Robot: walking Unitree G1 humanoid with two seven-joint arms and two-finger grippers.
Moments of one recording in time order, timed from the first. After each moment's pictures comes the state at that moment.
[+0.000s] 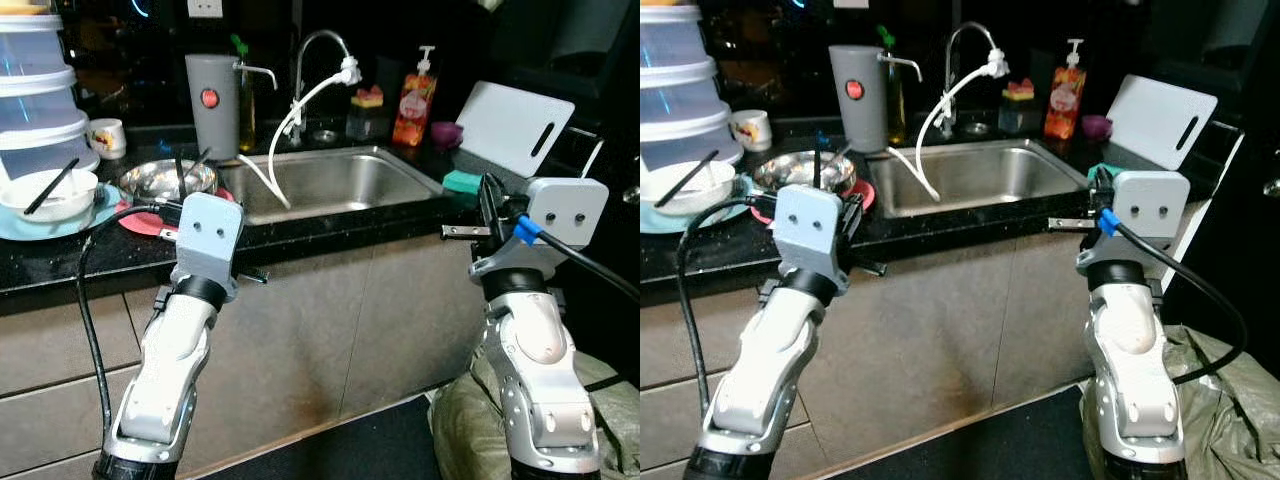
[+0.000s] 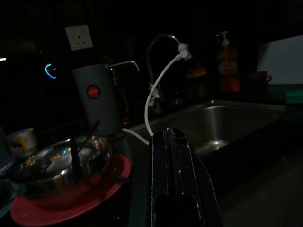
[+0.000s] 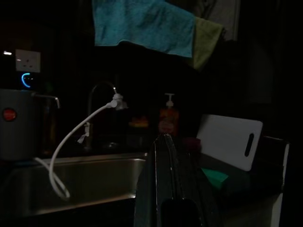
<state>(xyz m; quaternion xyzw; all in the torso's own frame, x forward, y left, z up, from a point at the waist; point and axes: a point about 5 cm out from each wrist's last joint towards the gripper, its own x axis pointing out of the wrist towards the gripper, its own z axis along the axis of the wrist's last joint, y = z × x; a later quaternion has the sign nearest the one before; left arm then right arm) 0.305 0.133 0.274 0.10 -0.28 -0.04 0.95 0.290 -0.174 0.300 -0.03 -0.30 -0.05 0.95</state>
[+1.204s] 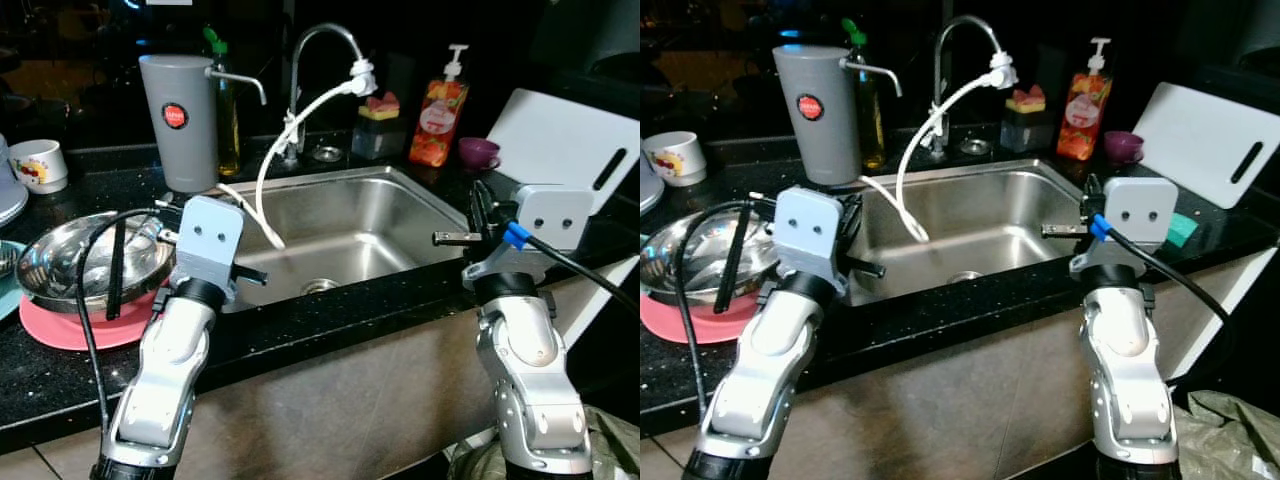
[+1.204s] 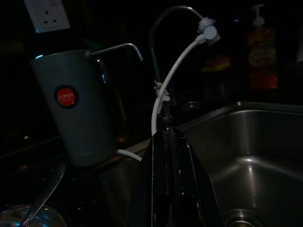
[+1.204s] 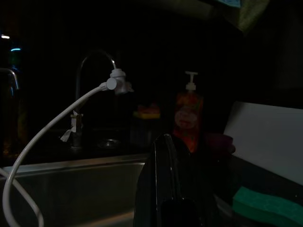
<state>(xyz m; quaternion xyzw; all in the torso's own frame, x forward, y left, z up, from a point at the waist) 0.301 0.131 0.273 0.12 -0.29 -0.04 0.95 0.294 -0.172 0.292 -0.03 -0.29 -0.05 0.96</state>
